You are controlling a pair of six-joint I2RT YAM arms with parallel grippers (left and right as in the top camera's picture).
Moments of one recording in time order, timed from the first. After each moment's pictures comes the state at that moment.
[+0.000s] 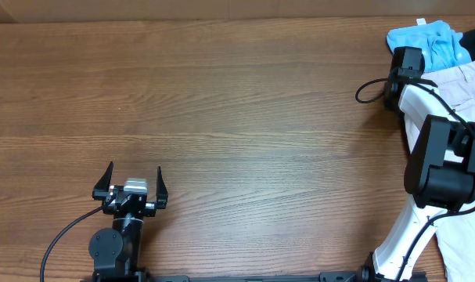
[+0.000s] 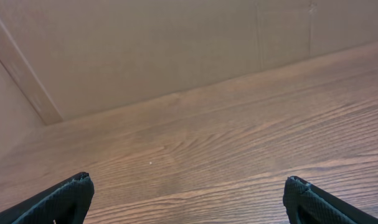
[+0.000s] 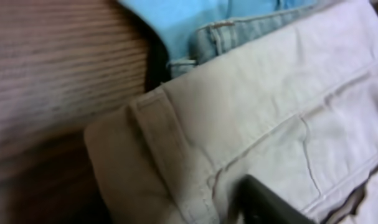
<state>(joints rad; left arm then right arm) 0.06 0.01 0.01 -0.07 0.08 0.24 -0.20 2.16 1.47 -0.36 0.56 -0.11</state>
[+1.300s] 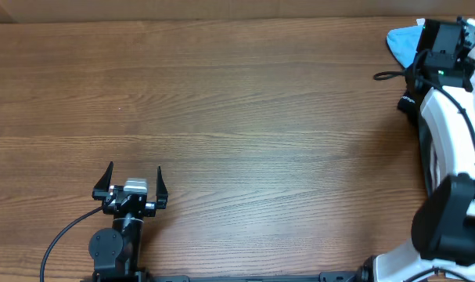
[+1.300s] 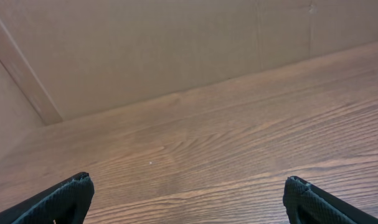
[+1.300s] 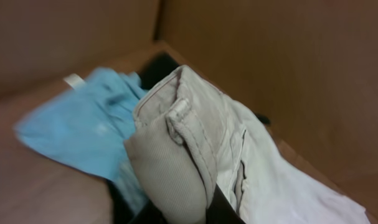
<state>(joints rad) 0.07 0.01 0.01 -0.07 0.08 0.24 -0.15 1.76 1.47 -0.37 0.75 0.18</state>
